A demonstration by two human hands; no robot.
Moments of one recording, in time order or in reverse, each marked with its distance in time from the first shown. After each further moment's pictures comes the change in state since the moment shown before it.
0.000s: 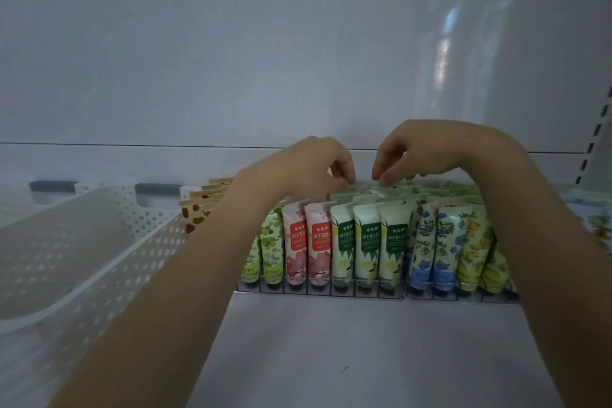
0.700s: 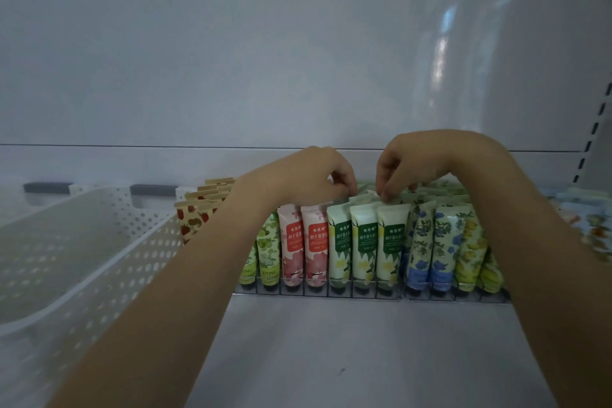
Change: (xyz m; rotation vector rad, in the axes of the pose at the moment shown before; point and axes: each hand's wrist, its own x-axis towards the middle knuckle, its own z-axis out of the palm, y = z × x) left_hand 0.004 -0.002 0.009 -0.041 -0.069 0.039; right_hand 0.008 0.003 0.007 -0.060 -0.130 0.112
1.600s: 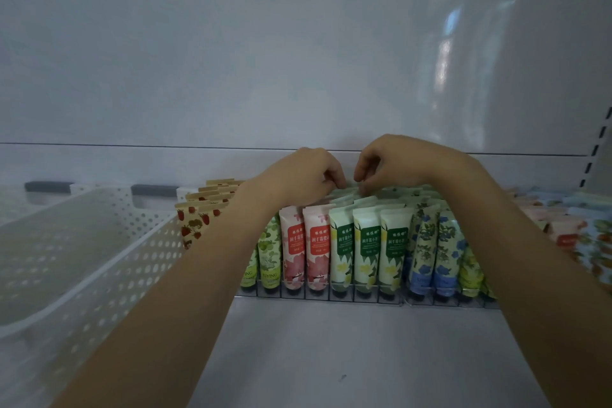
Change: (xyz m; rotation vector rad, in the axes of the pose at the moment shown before) left_hand 0.007 -0.018 0.009 0.108 0.122 -0.089; right_hand 0.029 0.001 0.017 0.104 0.220 -0.162
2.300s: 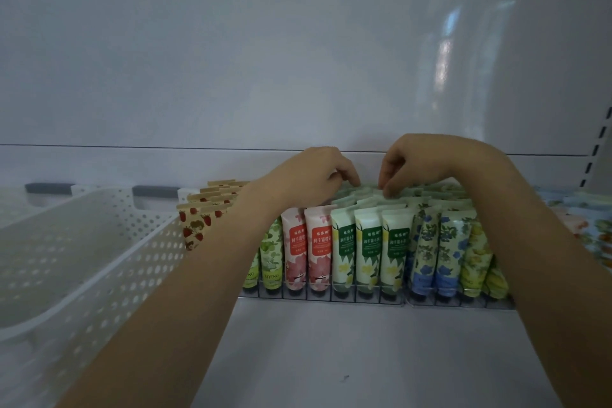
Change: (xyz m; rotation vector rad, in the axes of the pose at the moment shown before) left_hand -0.002 0.007 -0.002 -0.041 0.022 0.091; right_hand -0.012 0.010 -0.015 -0.039 -0.085 0.132
